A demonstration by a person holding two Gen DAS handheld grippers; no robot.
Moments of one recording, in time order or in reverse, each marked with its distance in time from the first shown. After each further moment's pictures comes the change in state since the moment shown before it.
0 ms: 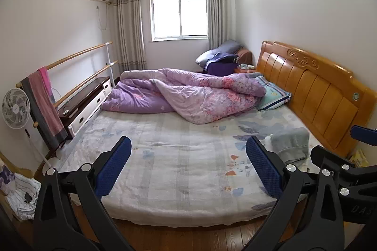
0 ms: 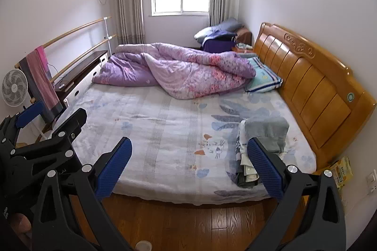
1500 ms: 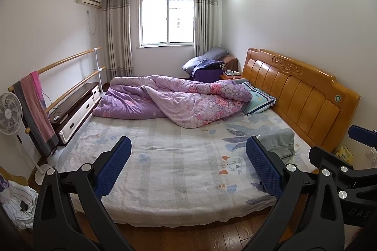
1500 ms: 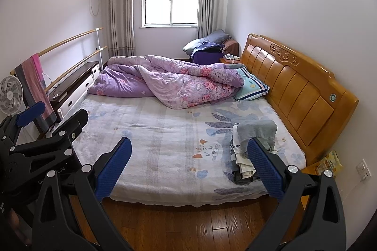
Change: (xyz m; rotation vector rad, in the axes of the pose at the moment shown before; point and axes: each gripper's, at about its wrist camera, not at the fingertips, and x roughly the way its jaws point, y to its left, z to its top) left arm -0.067 0.054 0.007 0.014 -0.035 -0.096; right arm -0.062 0.057 -0.016 0.036 -0.062 -0.090
